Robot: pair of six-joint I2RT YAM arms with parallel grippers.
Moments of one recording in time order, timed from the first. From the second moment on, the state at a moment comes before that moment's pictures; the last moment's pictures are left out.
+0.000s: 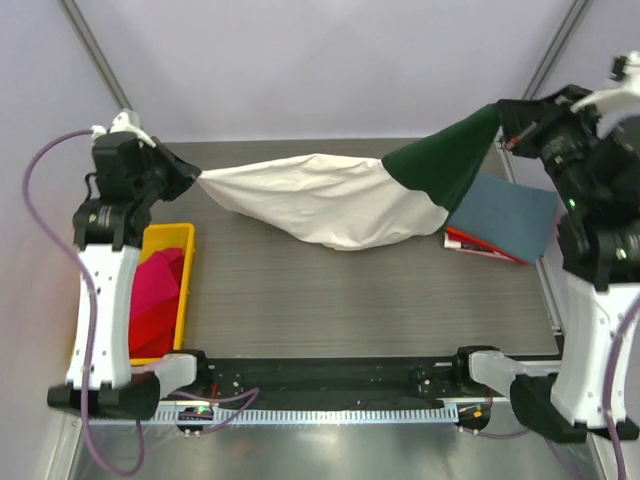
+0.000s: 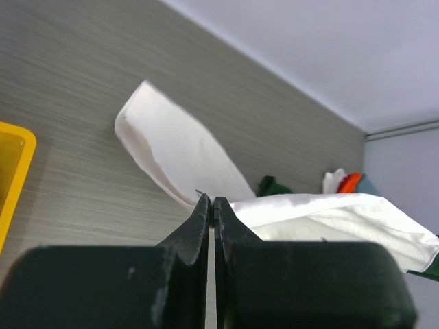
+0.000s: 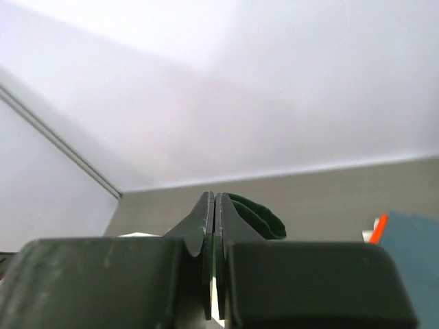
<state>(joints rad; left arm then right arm) -0.03 1.25 1.58 -0.83 0.09 -0.61 0.02 1.18 1.92 -0.70 -0.13 0.42</state>
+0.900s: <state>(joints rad) -0.03 0.98 1.70 -0.87 -0.02 -0.70 0.02 0.96 1.98 -0.47 -0.10 0.52</state>
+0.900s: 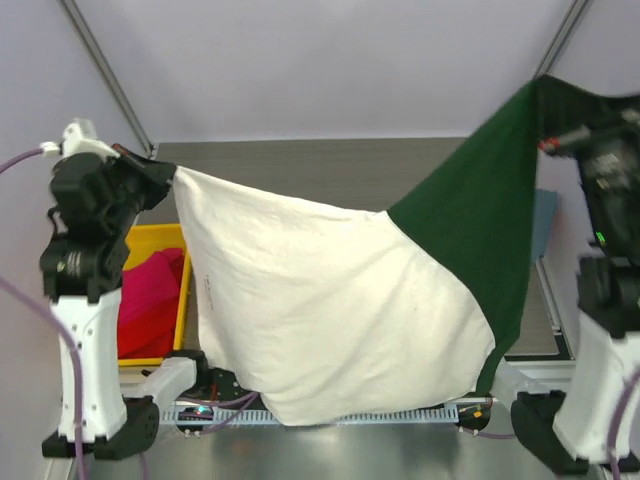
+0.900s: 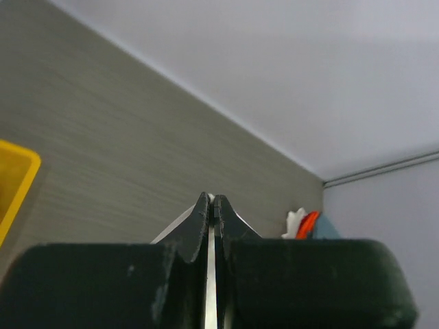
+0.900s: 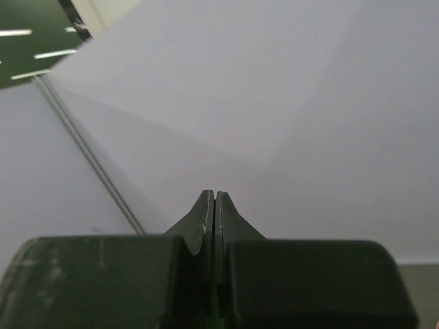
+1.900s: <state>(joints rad) 0.26 1.70 1.99 -0.29 0.48 -1.08 -0.23 1.60 2.11 0.09 -0.56 1.06</state>
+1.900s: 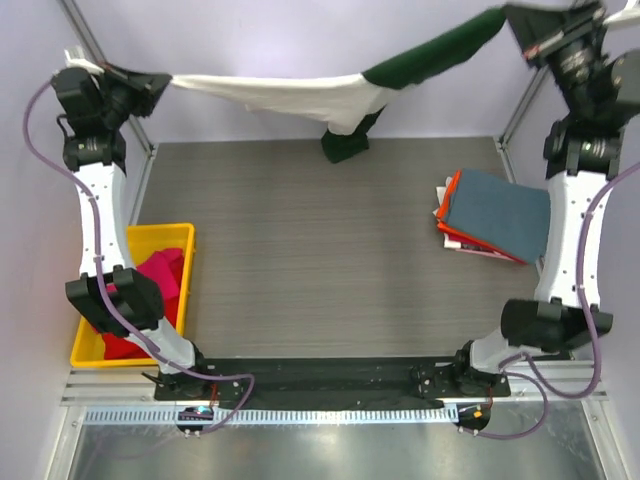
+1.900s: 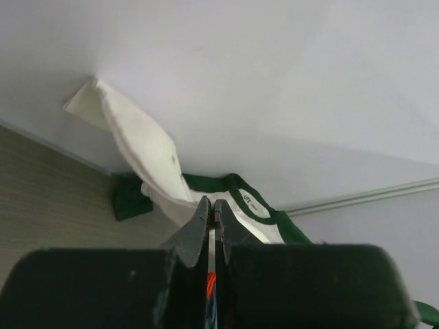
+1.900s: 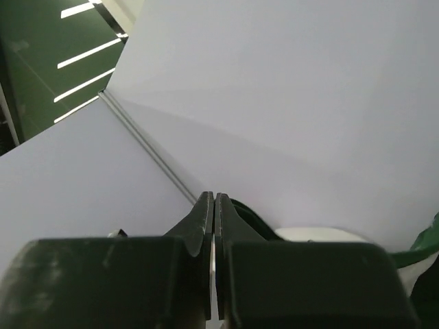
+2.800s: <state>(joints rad) 0.25 0.98 0.58 -0.36 0.34 -0.92 -0.23 0.52 0.64 -0.36 -0.59 0.80</state>
